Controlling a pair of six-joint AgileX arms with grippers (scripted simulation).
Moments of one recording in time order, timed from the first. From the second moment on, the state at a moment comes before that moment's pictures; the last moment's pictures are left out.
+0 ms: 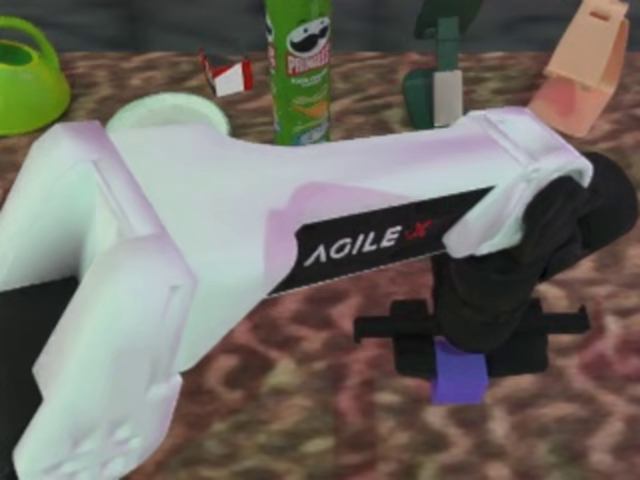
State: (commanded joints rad) left arm -1.05 2.25 1.89 -1.20 -0.03 -1.05; right arm 0.00 0.00 0.00 0.00 0.00 0.00
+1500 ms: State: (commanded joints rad) left arm -1.05 2.31 1.72 -0.96 -0.03 -1.04; right arm 0.00 0.00 0.00 0.00 0.00 0.00
